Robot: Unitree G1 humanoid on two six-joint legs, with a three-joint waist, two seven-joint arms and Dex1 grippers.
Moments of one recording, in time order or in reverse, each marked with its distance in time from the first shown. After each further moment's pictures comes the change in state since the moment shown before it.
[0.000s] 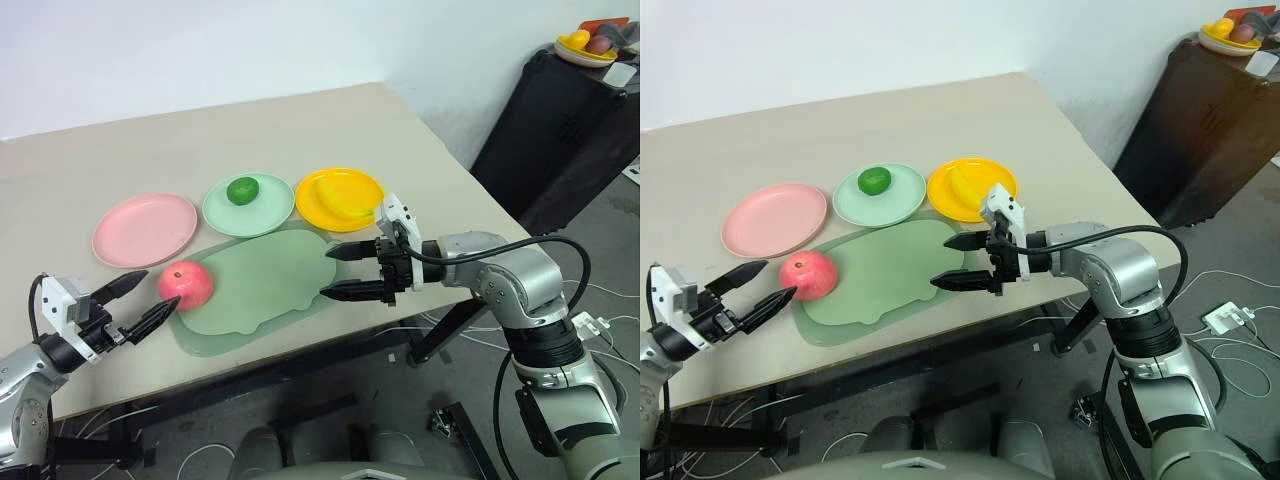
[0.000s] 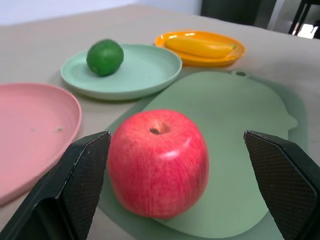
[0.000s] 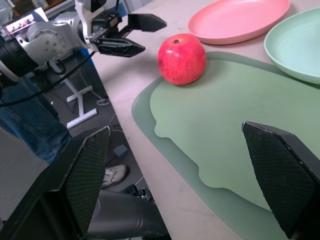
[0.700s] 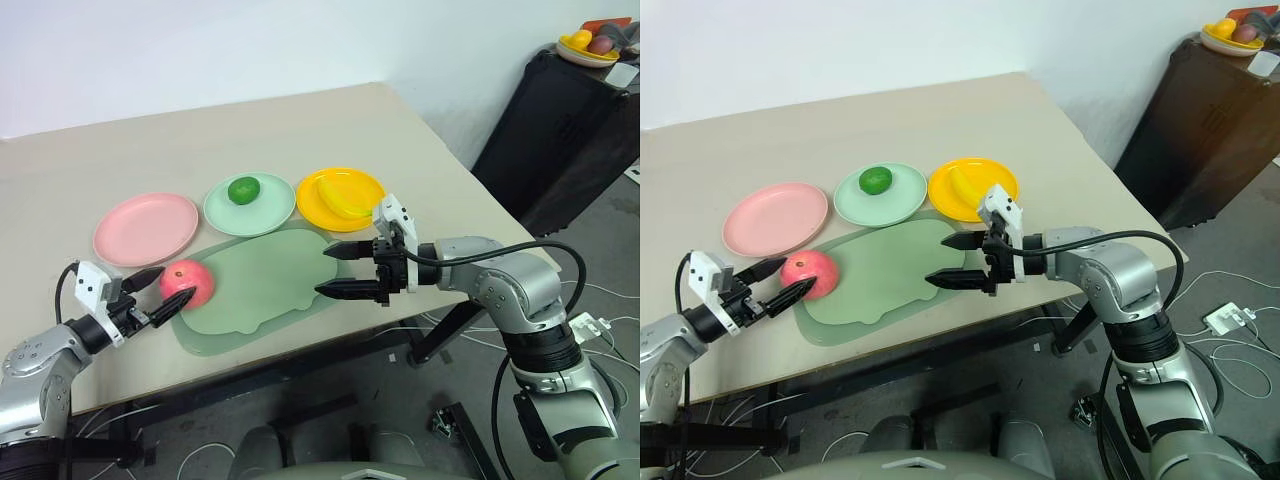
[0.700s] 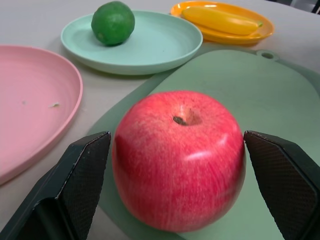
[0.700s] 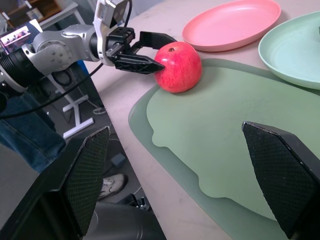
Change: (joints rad) left arm -0.105 0.005 -0.075 0.046 0.063 0.109 0.078; right arm 0.019 0.016 0.000 -0.022 0.059 0.001 -0.091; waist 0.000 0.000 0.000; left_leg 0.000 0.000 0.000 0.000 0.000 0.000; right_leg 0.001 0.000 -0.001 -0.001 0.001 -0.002
